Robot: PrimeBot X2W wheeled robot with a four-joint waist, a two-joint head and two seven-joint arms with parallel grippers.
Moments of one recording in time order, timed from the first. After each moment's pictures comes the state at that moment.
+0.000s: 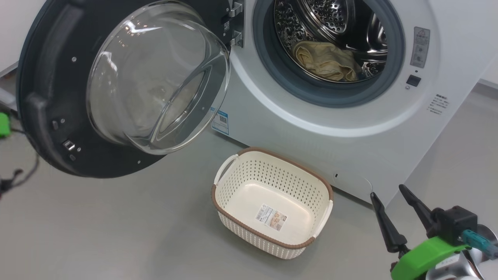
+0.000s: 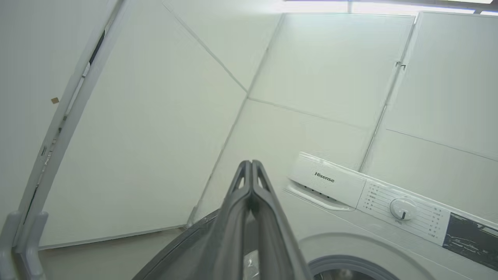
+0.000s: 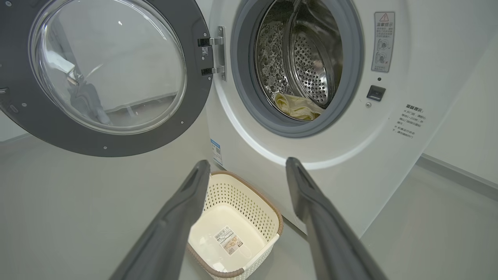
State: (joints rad) left arm -0.48 0.47 0.00 -0.14 -0.83 0.12 -0.04; right arm 0.14 -0.04 -0.03 -0.06 0.08 0.13 -0.01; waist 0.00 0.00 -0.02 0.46
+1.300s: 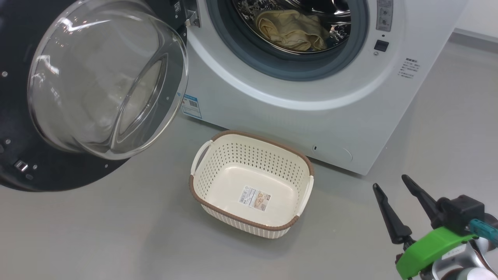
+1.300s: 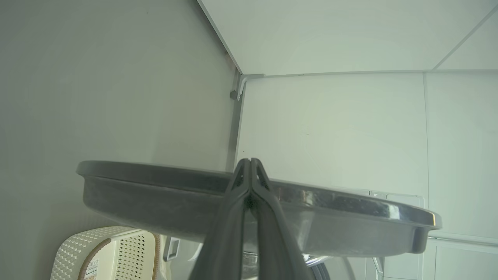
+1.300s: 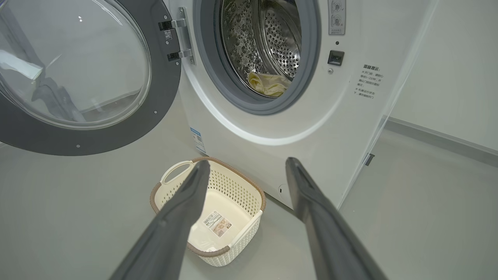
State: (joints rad) left arm -0.70 0.41 0.41 0.93 -1.48 -0.02 0.36; right arm 0.12 -0.09 -0.01 -0.10 0.13 0.13 0.04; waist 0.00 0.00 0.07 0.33
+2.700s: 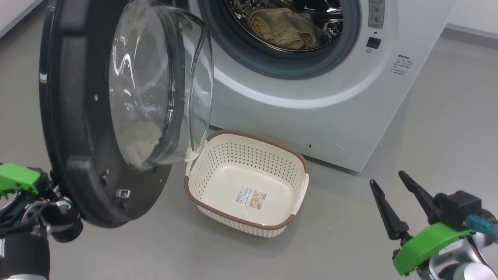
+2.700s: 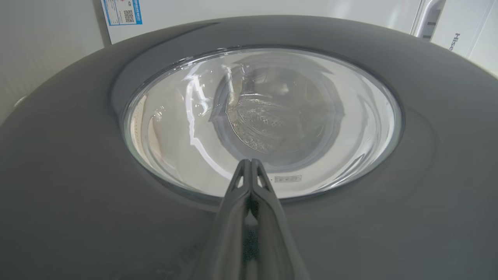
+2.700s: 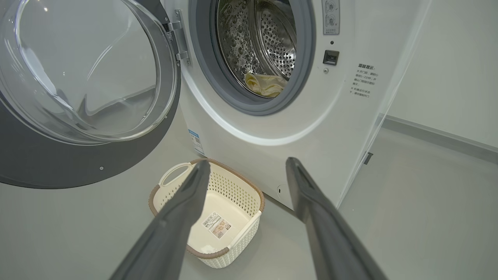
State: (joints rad) left arm -0.57 0.20 0.25 0.74 -1.54 -0.11 0.76; right arm 0.09 -0.09 0.00 -0.09 0.14 0.13 0.04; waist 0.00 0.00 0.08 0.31
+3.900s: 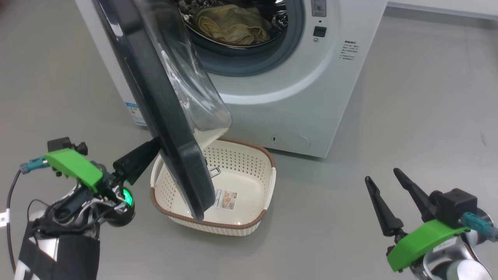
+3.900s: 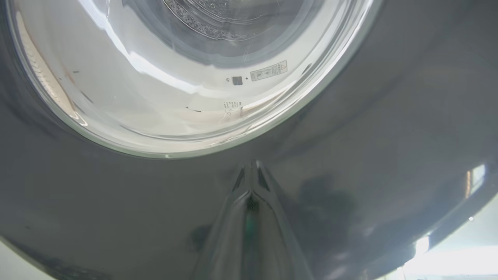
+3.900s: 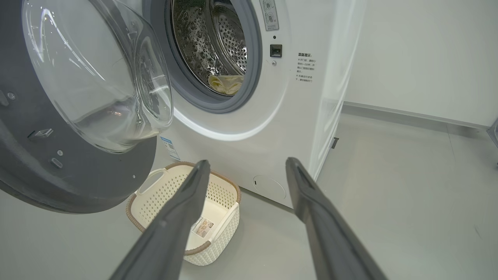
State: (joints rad) left arm -0.46 0.06 0.09 0.39 -1.54 -0.12 0.83; right arm 0.07 -0.06 0.01 -0.06 0.15 0.13 0.03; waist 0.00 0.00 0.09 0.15
